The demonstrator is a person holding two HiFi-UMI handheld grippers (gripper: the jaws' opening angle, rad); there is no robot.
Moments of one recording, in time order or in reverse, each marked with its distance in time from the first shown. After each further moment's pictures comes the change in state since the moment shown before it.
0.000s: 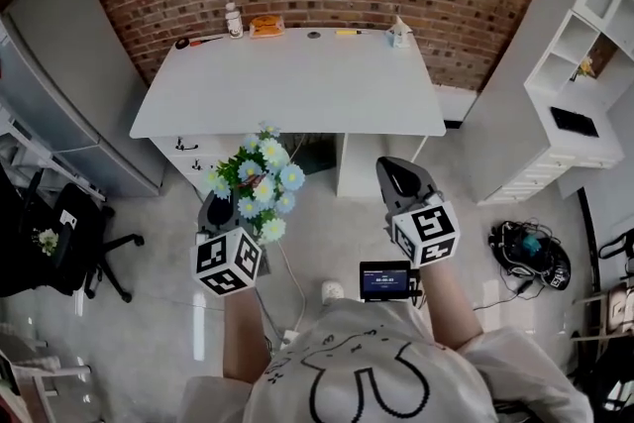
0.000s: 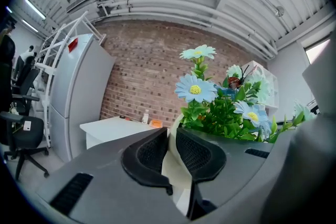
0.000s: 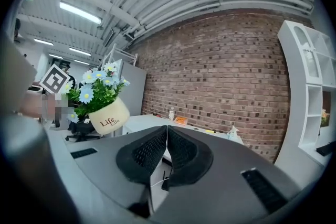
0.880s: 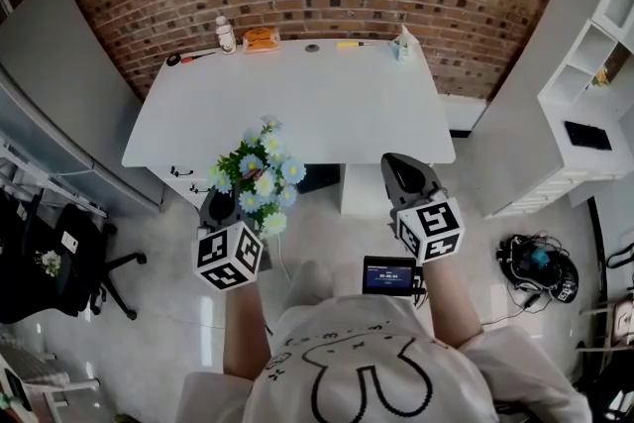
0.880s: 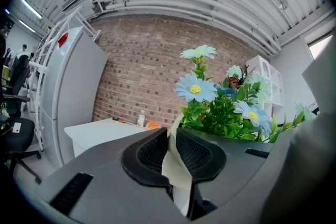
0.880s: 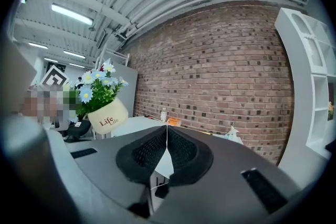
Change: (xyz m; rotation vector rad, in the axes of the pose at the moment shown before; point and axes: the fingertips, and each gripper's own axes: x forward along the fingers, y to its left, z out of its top) left arm 0.134 -0.008 0.011 0.008 0.005 0.000; right arm 0.098 -0.090 -0.009 0.037 -0.008 -0.020
